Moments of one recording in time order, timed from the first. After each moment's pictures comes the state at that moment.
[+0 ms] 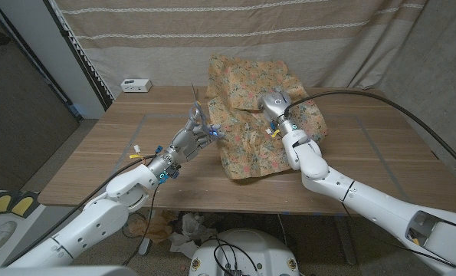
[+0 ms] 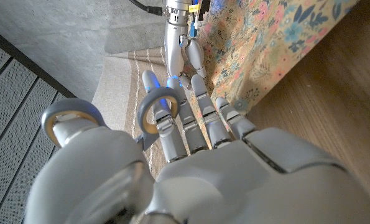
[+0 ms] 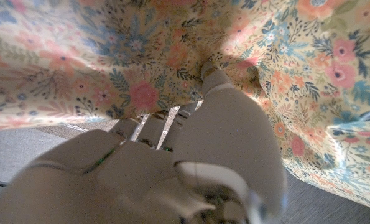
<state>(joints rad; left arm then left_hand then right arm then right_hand) 1.31 0.82 0.26 -1.95 -0.94 -0.18 -0.23 0.64 -0.13 -0.34 -0.10 0.37 1.01 -0.06 0.20 0.20 0.63 -0.11 0.87 0.99 0.58 -0.06 0.32 0.71 0.26 -0.04 0.20 0.19 -0.68 -0.62 -0.90 -1.71 -1.09 -0.54 -0.27 1.28 0.17 0.14 -0.12 0.29 0.93 -0.20 0.40 0.20 0.87 -0.16 0.67 0.35 0.70 -0.07 0.54 0.36 0.32 -0.01 0.29 0.21</state>
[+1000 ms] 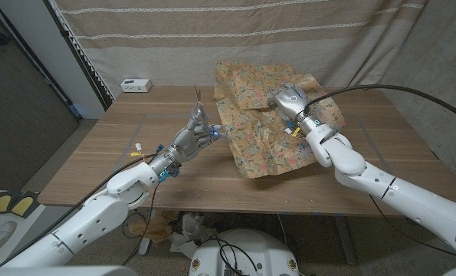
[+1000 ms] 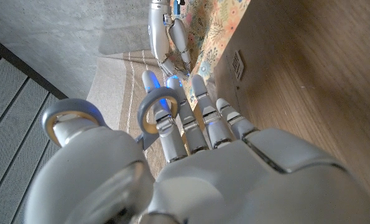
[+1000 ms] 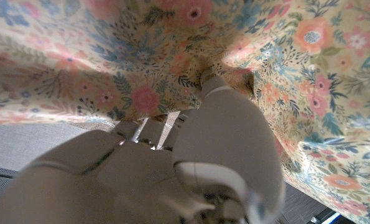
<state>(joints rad) 1.28 0.83 0.27 -1.95 -0.95 -0.13 -0.22 0.64 -0.13 -0.34 -0.09 0.38 1.01 -0.06 0.20 0.20 0.63 -0.10 0.88 0.99 0.58 -0.05 0.32 0.71 0.25 -0.03 0.20 0.19 -0.75 -0.84 -0.76 -1.85 -1.11 -0.35 -0.24 1.28 0.20 0.17 -0.02 0.31 0.82 -0.21 0.39 0.34 0.74 -0.20 0.75 0.37 0.61 -0.06 0.53 0.40 0.28 -0.04 0.34 0.25</state>
